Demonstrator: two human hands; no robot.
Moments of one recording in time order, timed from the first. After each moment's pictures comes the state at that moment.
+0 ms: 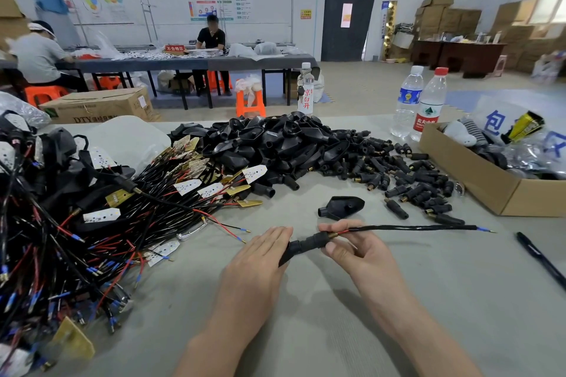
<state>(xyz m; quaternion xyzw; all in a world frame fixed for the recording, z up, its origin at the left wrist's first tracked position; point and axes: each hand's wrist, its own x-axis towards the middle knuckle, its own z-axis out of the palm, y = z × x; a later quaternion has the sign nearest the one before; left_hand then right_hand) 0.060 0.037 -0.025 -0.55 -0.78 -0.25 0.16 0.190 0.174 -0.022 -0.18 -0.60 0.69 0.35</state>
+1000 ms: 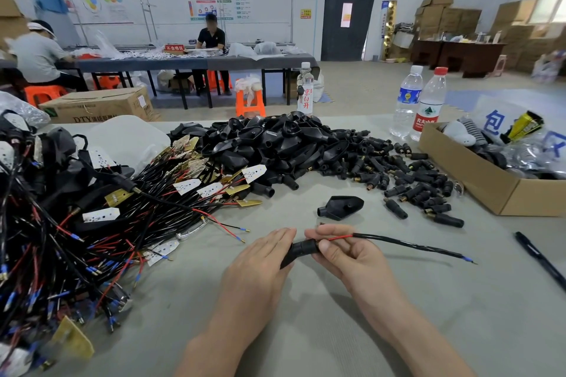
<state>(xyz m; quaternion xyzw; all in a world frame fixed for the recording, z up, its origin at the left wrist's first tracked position) 0.060 0.038 -0.032 -0.57 -0.76 -0.28 0.15 0.184 0.172 -0.028 -0.14 -0.57 0.75 0.31</state>
